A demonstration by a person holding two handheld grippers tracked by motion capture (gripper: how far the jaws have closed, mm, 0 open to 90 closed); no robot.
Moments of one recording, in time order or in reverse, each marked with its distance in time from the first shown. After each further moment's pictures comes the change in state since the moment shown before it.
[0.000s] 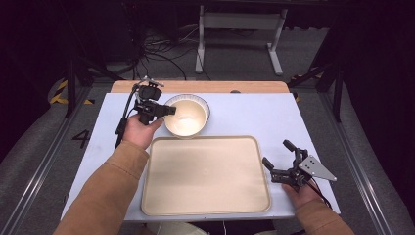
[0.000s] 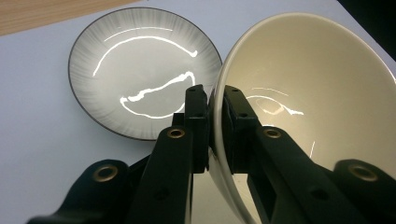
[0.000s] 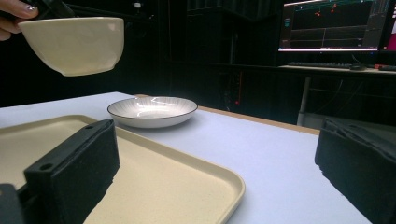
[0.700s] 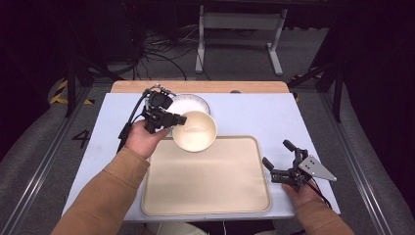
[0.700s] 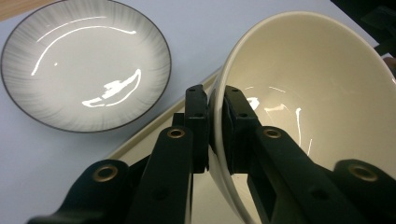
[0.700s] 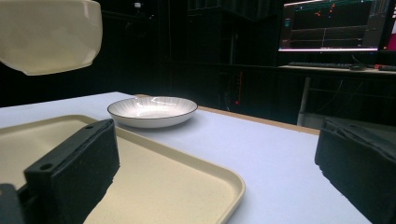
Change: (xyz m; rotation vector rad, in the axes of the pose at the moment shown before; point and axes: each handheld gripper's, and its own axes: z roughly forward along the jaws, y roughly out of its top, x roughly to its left) left arm -0.044 -0.006 -0.005 0.064 -0.083 0.140; right arm 0.000 0.000 0.000 0.000 0.000 -0.002
